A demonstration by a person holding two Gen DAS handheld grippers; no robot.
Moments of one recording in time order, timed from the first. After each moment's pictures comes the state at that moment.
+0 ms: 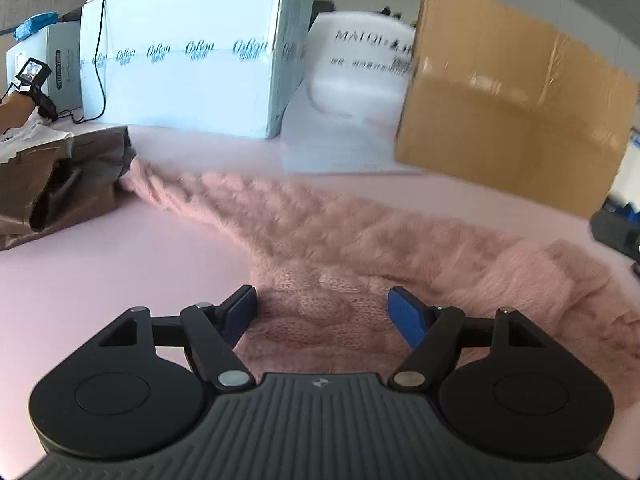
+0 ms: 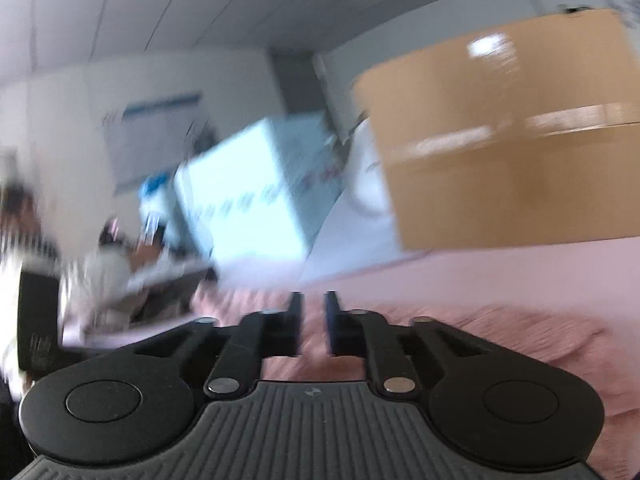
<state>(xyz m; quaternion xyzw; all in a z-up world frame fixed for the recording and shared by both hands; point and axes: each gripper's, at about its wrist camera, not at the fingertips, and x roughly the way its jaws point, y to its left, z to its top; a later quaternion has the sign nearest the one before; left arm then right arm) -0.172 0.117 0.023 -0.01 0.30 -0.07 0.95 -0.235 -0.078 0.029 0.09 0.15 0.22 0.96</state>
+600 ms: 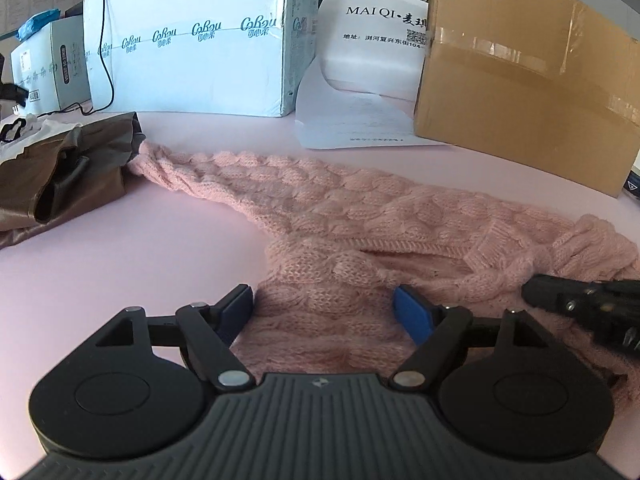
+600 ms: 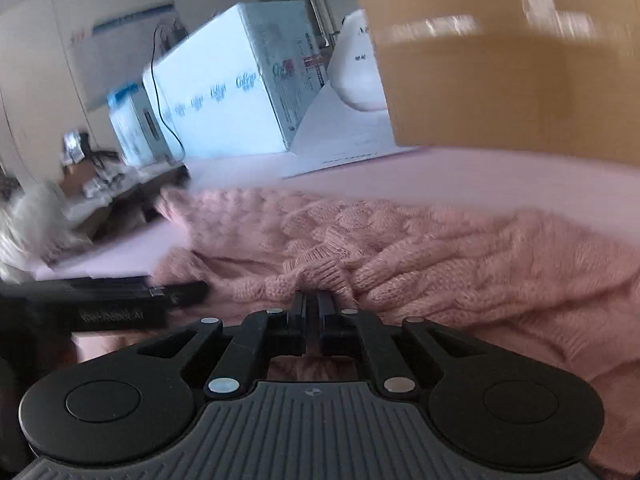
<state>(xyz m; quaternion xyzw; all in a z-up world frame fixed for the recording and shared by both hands) -0.167 0.113 0.013 0.00 0.32 -0.05 0.95 -0.194 -0.073 0.002 0.08 0.29 0.17 0.94</state>
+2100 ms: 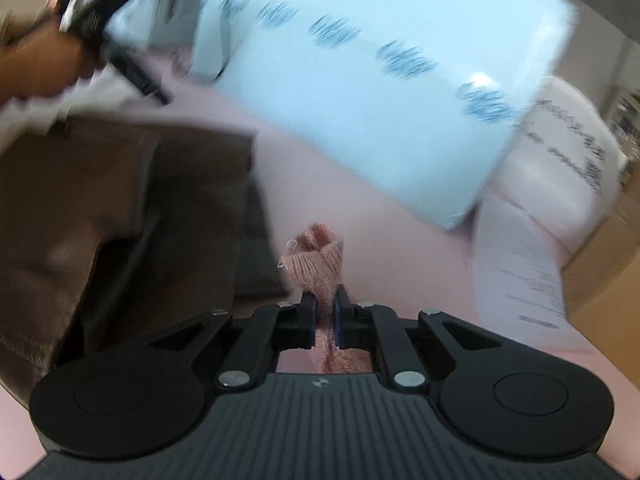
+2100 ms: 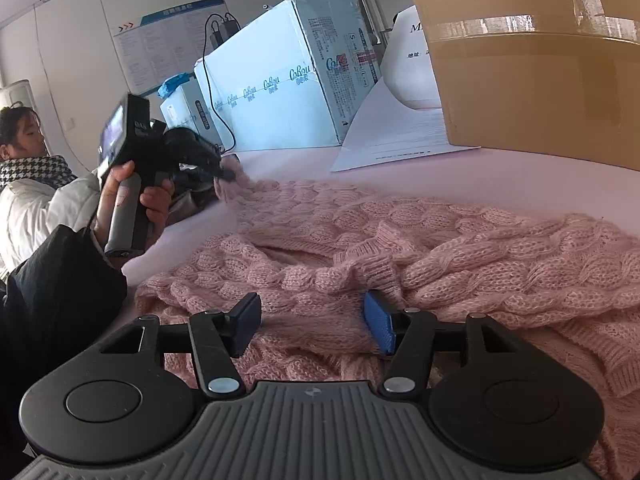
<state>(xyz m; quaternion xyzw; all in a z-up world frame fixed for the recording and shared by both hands) -0.007 0.228 0.052 -0.14 0.29 0.06 0.95 -0.195 -0.074 0.002 0.09 0.28 0.25 0.92</state>
